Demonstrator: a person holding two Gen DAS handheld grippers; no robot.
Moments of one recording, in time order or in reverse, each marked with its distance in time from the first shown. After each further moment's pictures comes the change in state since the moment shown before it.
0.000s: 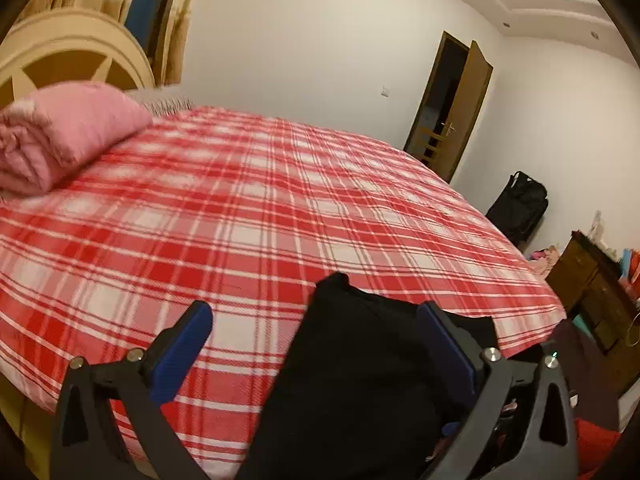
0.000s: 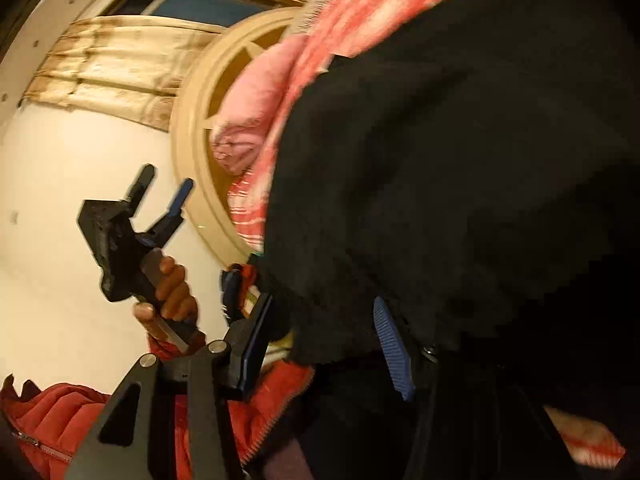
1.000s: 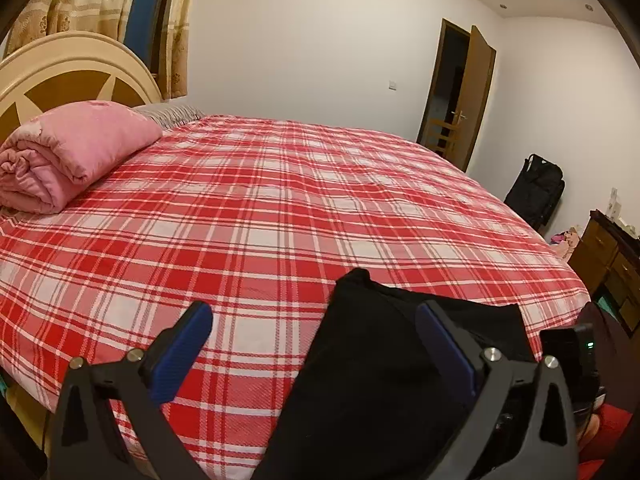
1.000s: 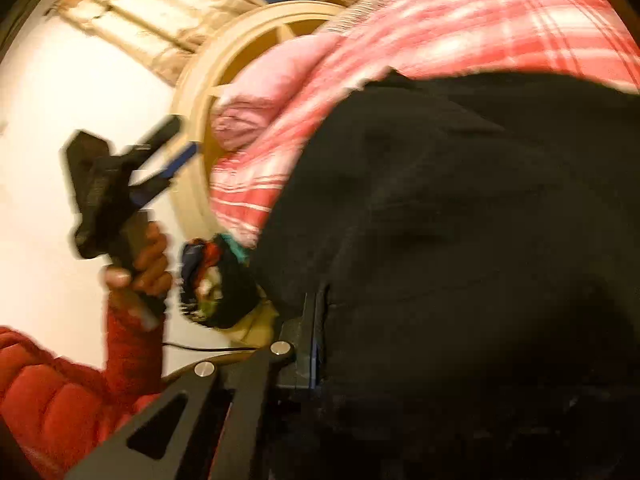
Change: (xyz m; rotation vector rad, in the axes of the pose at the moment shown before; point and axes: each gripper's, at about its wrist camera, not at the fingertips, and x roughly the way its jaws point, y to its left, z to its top) left arm 0.007 0.001 -0.004 0.061 -0.002 0.078; right arm -0.008 0.065 0.019 -0.308 -0.023 -0.115
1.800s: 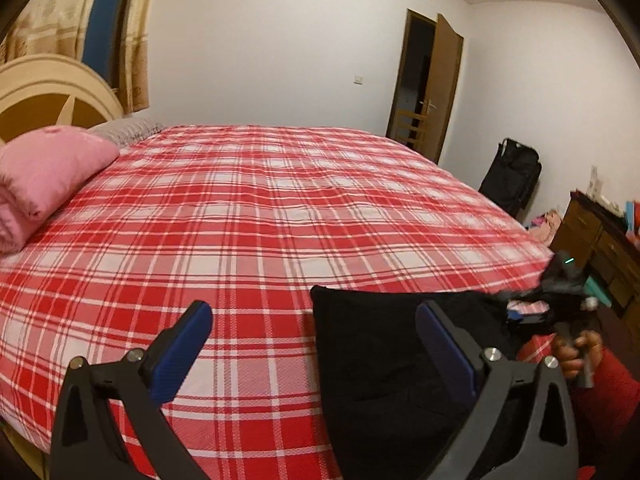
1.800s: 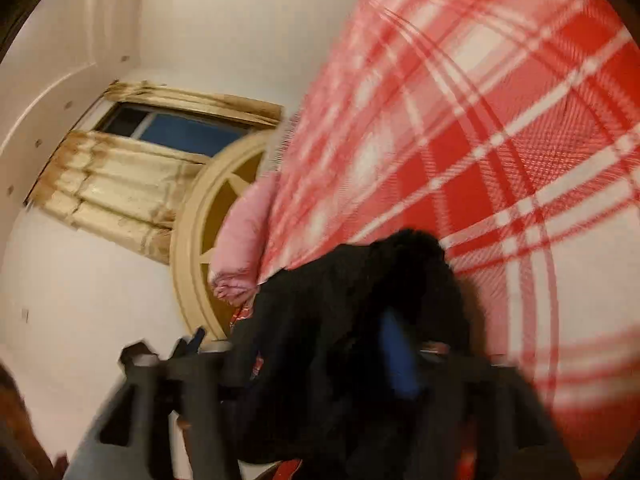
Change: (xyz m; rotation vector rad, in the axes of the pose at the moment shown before) left arm 0.033 -0.055 0.022 0.098 0.009 -0.084; right arm -0.177 -0.143 0.013 0.435 -0.369 0.039
